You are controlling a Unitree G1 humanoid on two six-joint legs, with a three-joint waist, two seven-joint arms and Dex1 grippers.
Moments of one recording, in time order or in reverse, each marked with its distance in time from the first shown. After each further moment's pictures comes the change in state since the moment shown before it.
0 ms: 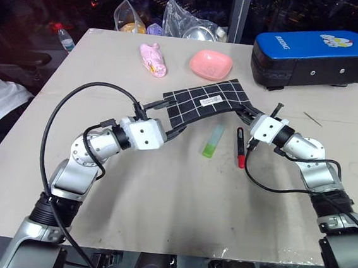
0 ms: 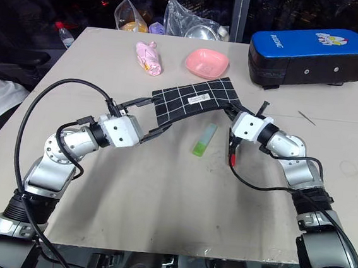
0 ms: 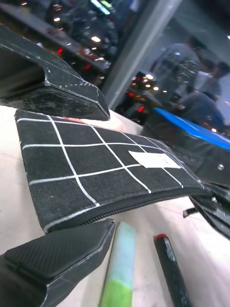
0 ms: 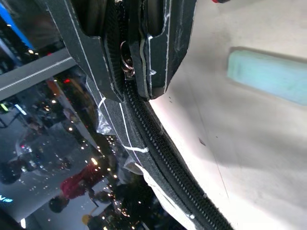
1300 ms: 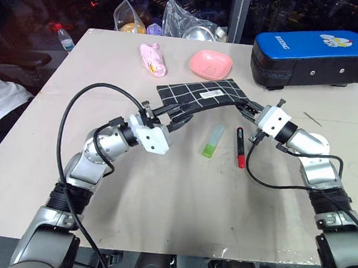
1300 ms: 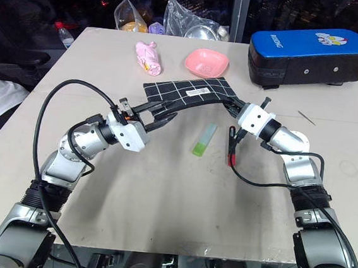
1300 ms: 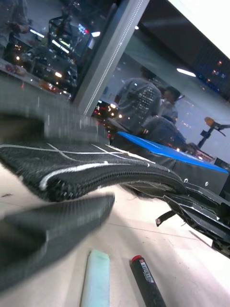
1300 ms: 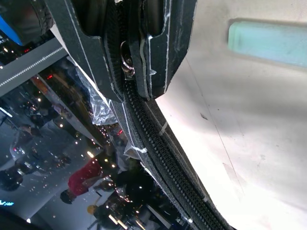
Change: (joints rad) left arm -0.101 -0.076 -0.030 0.167 0.110 -0.244 0.122; right arm -0.020 0.028 -0.038 -0.013 0.112 0.030 0.089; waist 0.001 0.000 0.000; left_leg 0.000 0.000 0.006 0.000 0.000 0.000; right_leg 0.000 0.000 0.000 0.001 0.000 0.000
